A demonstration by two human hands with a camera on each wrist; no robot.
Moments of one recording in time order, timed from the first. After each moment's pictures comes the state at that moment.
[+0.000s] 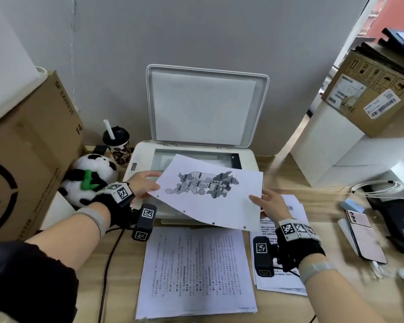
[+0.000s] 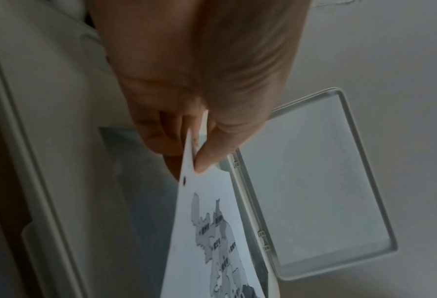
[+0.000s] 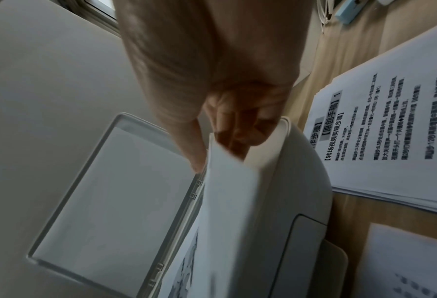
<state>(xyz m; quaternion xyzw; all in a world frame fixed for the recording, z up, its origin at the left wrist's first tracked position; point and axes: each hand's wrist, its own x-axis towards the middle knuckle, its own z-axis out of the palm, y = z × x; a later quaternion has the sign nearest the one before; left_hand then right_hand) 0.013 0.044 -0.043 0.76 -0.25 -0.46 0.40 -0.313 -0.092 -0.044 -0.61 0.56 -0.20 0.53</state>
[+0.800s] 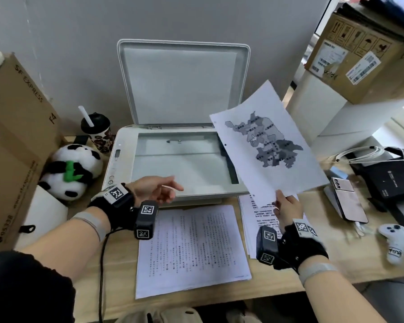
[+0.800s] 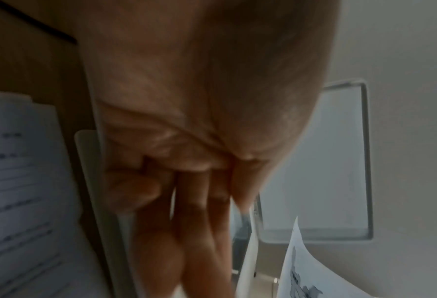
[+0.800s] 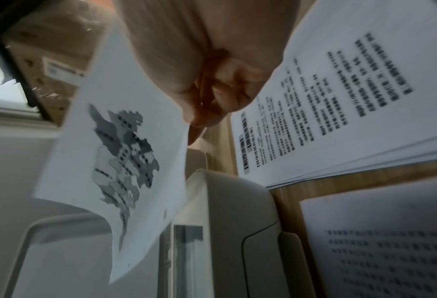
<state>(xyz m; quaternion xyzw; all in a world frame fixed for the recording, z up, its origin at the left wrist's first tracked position) -0.050 0.051 -0.043 0.60 -0.26 -0.68 0.33 -0.381 -0.065 -0.095 -0.33 0.67 -0.43 0.51</state>
